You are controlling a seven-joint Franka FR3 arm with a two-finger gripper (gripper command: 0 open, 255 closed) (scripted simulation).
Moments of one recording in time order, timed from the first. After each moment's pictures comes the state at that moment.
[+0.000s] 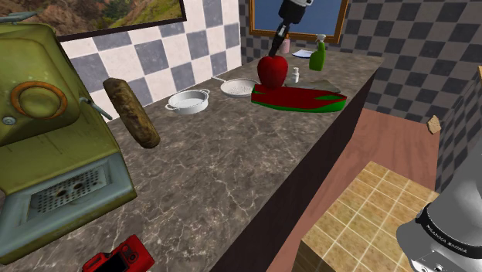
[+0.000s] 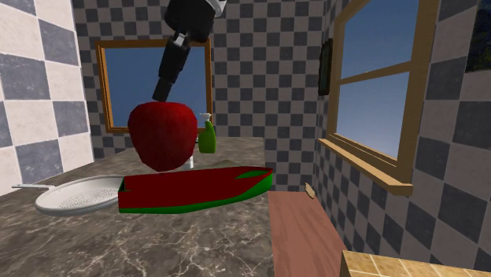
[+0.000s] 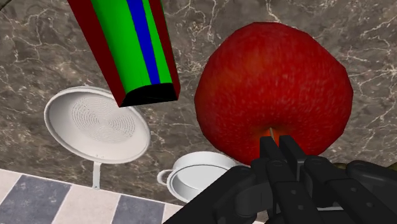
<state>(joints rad) 0.12 -0.06 -0.20 -1.85 0.23 2.15 -0.72</state>
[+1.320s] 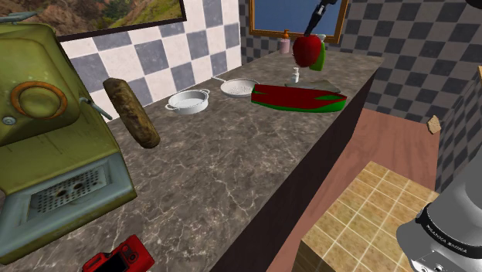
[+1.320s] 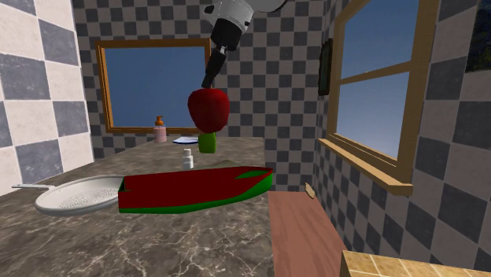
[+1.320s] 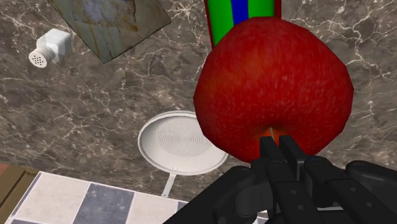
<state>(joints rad) -0.11 0.19 -0.39 -1.44 0.42 1.85 -1.11</state>
